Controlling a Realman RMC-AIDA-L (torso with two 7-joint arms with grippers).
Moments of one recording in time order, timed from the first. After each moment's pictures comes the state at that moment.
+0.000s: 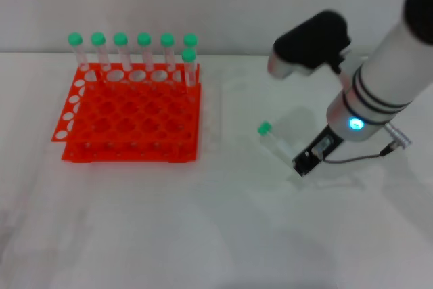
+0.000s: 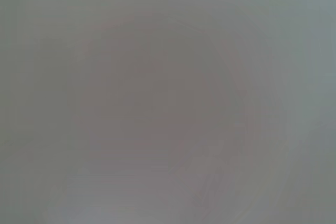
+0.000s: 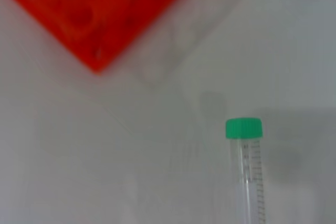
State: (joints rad) left arm -0.04 -2.09 -0.83 -0.07 -0.83 -1.67 2.52; right arm 0.92 2.02 -1.70 -1.02 0.59 1.30 -0.18
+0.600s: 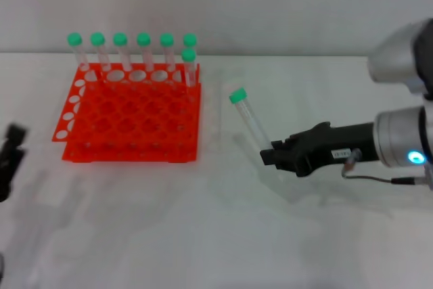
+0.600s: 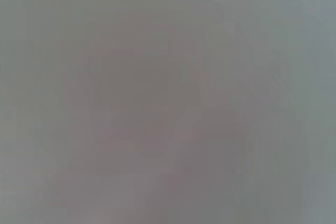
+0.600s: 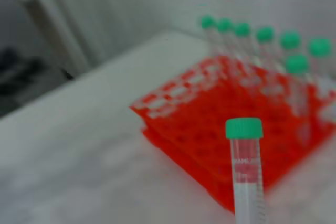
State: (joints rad) left arm -0.19 -2.08 -0.82 -0.12 -0.67 -1.66 2.34; right arm 0.44 2.02 -1.51 -1.23 1.25 1.11 -0.93
